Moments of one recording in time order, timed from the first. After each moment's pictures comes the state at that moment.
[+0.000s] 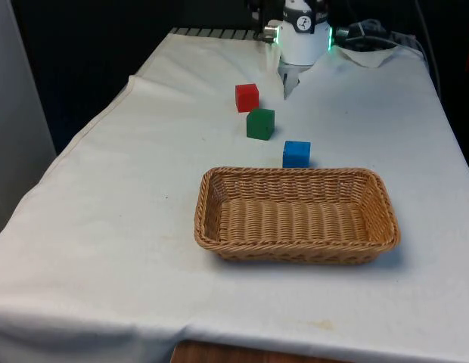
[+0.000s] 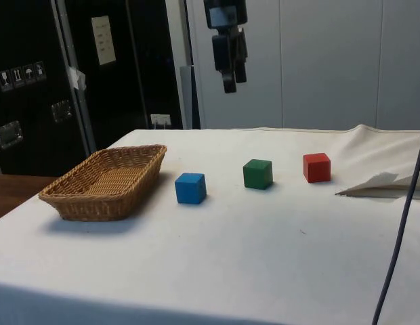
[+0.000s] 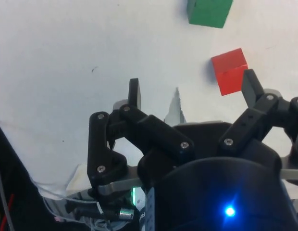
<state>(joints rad) 0.35 -0.22 -0.41 -2.43 -0.12 2.17 -0.01</state>
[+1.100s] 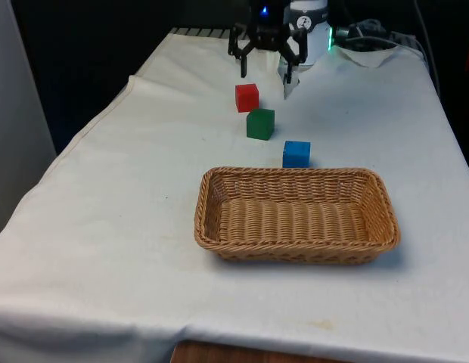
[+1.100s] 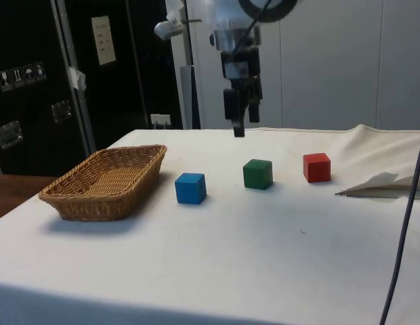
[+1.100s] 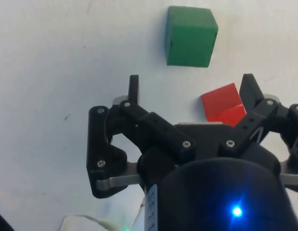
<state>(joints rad) 0.34 -0.06 -0.48 -2.57 -0.12 2.51 0.07</state>
